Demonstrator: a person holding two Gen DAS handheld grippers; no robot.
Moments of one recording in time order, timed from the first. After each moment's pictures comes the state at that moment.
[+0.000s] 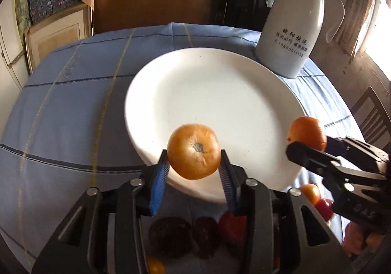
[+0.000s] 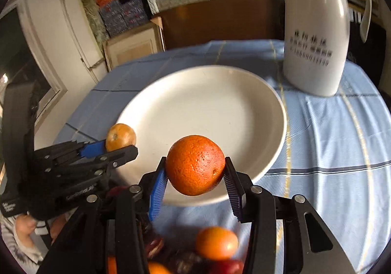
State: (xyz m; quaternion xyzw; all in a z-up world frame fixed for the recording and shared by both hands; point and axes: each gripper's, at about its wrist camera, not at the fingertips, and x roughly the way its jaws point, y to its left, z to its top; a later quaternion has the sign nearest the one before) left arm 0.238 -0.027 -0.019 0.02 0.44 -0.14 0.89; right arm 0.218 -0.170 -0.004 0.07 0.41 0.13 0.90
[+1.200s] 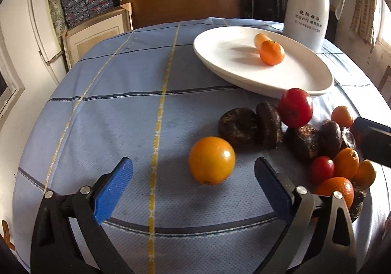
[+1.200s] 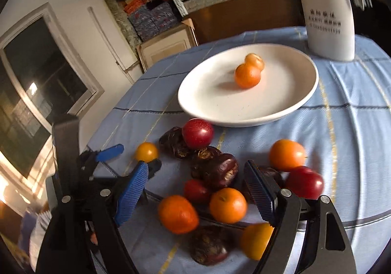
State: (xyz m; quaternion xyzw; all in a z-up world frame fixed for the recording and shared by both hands) left arm 0.131 0.029 -0.048 0.07 0.41 -0.05 0.91; right arm 0.110 -0.133 -0.010 0.14 0.39 0.21 0.88
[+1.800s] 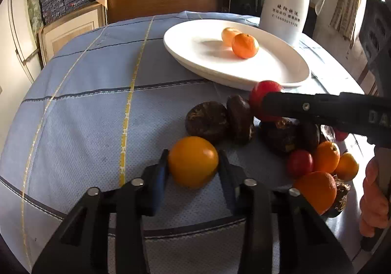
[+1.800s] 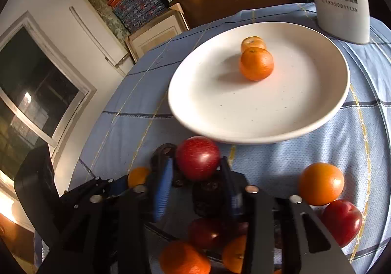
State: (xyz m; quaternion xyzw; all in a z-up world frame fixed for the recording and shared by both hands) left arm 0.136 0.027 -0.055 0.04 0.43 -0.12 0.89; right arm 0.165 -0.109 -0.030 0.17 0.44 0.20 0.86
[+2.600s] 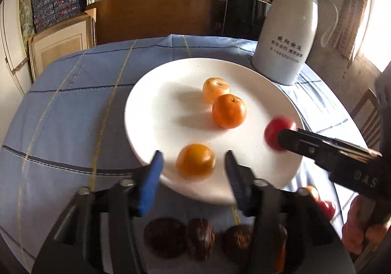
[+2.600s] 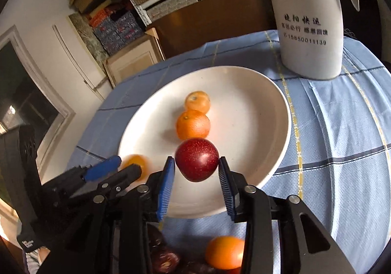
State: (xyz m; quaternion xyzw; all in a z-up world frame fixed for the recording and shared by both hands) left arm 0.225 -0.025 -0.019 0.01 0.41 -0.14 0.90; right arm 0.212 -0.184 -0.006 0.16 0.40 0.13 0.89
